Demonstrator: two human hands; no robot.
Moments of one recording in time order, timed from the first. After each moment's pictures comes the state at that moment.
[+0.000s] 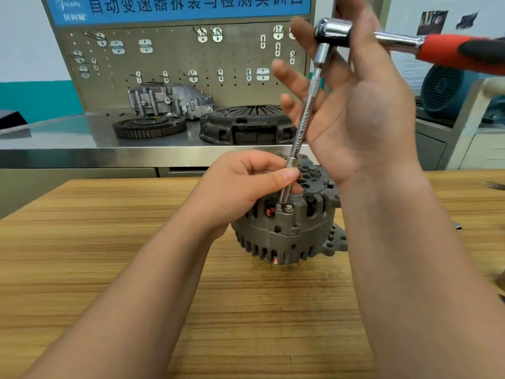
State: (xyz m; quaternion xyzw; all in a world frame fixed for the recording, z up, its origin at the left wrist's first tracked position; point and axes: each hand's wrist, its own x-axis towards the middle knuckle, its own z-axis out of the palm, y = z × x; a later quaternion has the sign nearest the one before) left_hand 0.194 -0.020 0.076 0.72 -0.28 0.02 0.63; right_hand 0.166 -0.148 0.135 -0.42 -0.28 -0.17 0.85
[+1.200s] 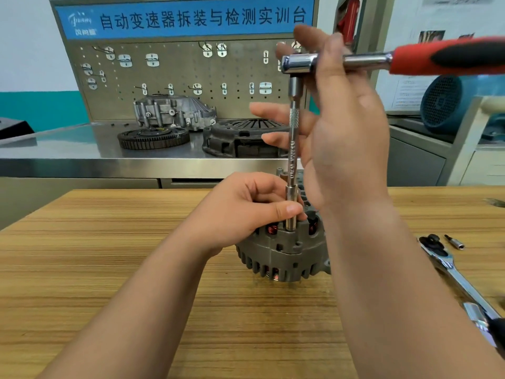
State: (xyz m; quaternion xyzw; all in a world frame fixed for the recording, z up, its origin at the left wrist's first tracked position) left_hand 0.199 -0.012 0.072 0.73 -0.33 -0.02 0.59; right_hand 0.161 -0.130 0.133 -0.52 -0.27 -0.27 0.76
